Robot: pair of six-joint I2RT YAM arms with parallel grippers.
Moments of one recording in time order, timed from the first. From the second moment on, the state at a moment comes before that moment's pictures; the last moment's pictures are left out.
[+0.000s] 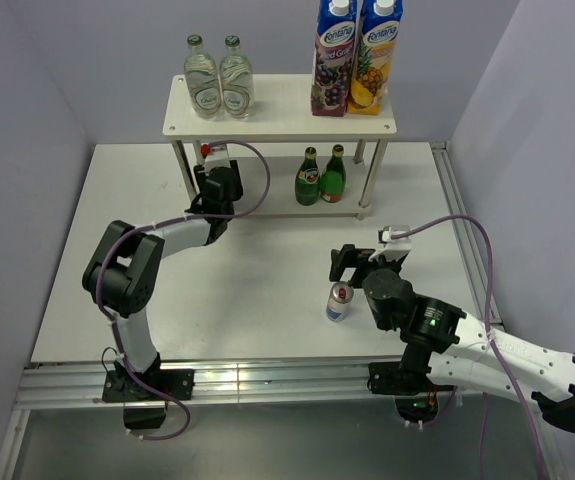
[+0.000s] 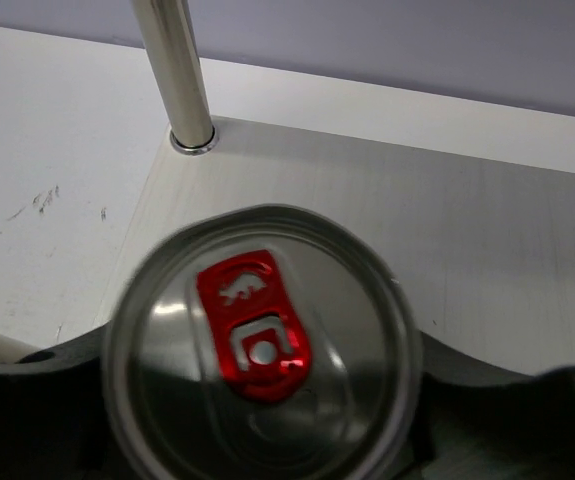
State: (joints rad) left arm -0.47 1.86 1.12 0.47 -0.60 -0.23; right arm 1.06 0.65 0.58 -0.27 0.90 0.52
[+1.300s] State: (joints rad) left arm -1.18 1.16 0.55 0.31 -0.36 -0.31; right arm 1.06 0.63 0.58 -0.27 0.90 0.52
